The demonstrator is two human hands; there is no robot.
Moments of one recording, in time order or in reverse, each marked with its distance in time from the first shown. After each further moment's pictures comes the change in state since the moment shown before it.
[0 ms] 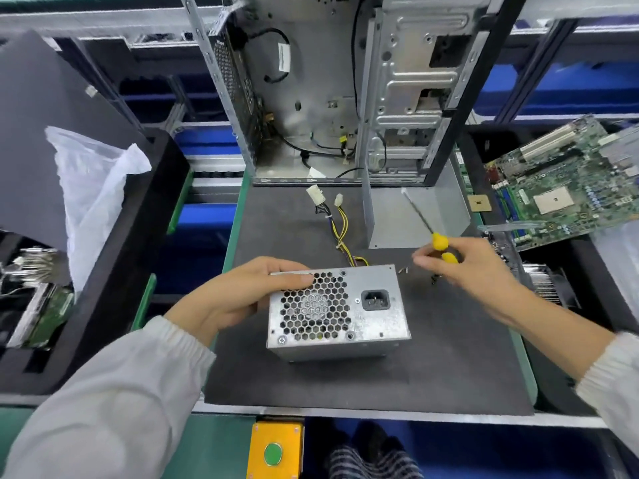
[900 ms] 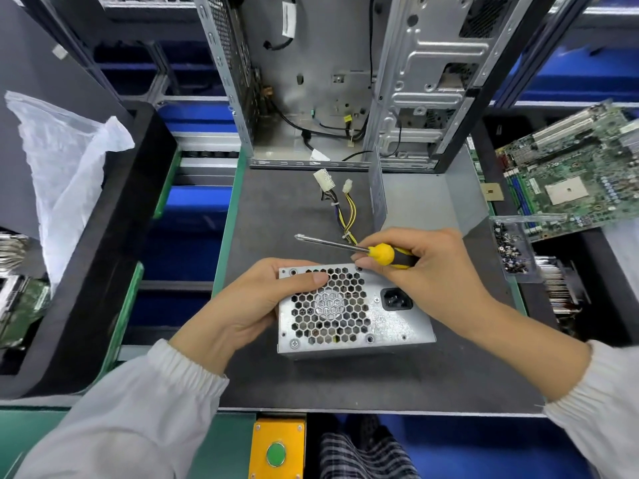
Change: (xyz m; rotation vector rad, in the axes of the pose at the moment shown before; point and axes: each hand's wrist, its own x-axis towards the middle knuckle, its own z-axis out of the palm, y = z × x) left_hand 0.009 -0.022 0.007 -0.336 0.031 0.106; right_hand -0.010 -0.060 0.075 -0.147 -0.005 -0.479
